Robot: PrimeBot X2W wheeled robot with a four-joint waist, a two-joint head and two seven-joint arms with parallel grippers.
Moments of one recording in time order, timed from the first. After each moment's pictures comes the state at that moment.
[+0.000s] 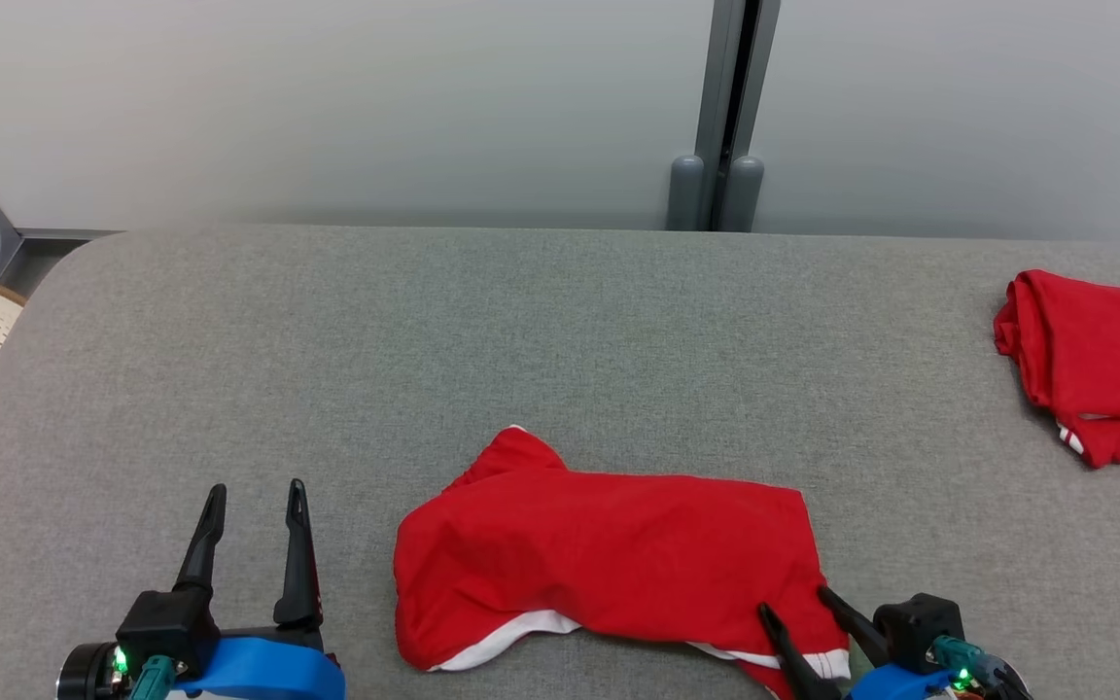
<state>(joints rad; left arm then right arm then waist) -0.01 0.05 0.00 0.26 -0.11 -0.08 -0.26 -0.11 -0.16 0.33 0.56 0.30 0.13 -0.16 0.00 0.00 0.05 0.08</state>
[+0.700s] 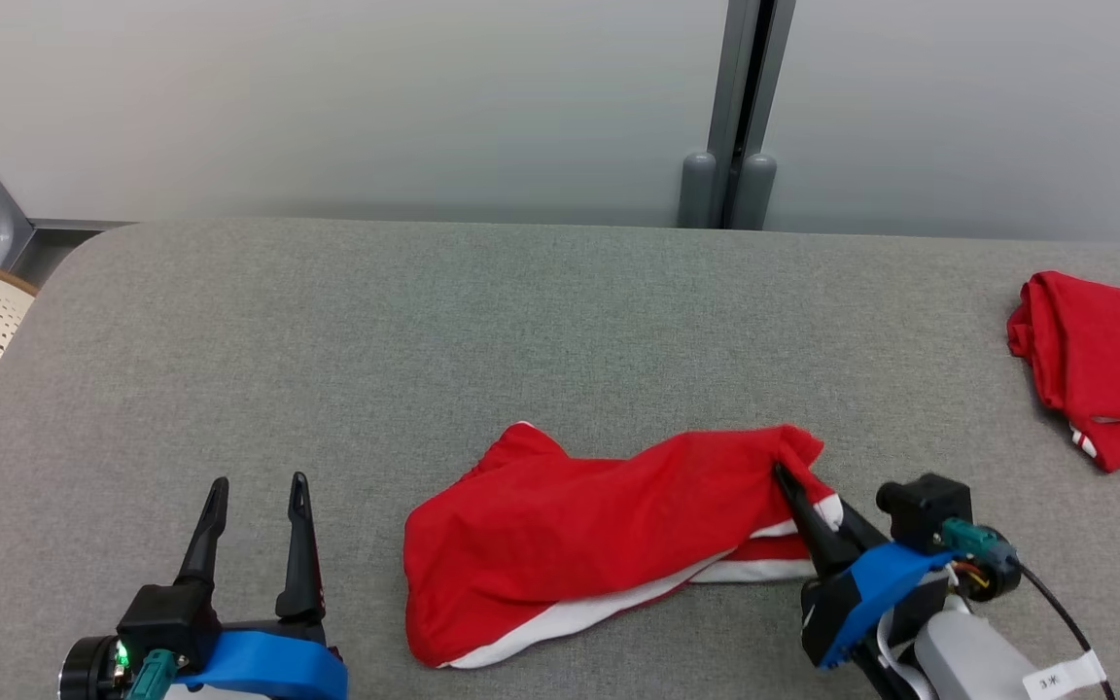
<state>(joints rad) -0.02 0.05 -0.01 0.26 -0.11 -0.08 -0.26 -0.33 -0.19 0.41 0.66 0.40 0.13 -0.24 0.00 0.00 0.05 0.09</state>
